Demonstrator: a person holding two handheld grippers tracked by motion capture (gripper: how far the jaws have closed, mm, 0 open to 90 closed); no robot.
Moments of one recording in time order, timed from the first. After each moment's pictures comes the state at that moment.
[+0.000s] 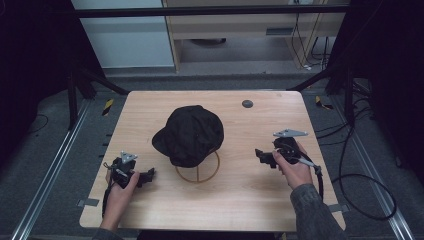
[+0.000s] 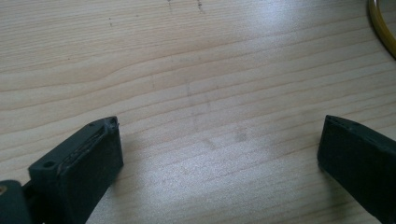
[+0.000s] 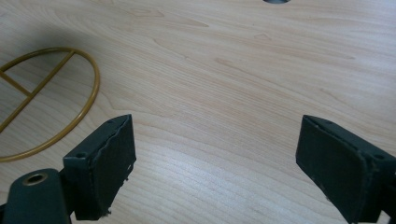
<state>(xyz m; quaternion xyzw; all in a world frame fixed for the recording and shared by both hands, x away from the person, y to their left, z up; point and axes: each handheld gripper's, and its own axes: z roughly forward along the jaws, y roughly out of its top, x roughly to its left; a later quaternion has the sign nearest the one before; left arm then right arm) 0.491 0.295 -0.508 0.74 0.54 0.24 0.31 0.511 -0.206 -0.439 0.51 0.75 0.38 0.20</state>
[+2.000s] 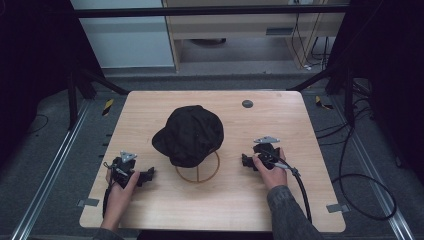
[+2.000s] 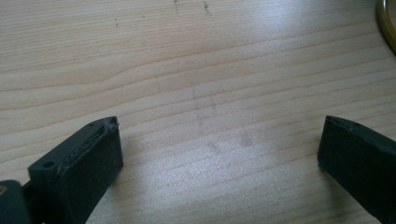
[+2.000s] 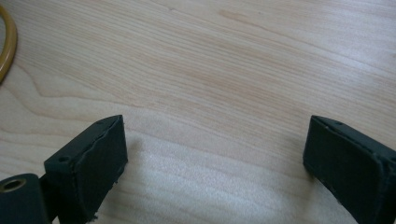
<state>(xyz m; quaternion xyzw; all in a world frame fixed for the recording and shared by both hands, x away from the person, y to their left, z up) 0.494 0.295 -0.508 0.74 0.55 0.24 0.30 0.542 -0.163 -0.511 0.53 0.75 0.33 0.23</state>
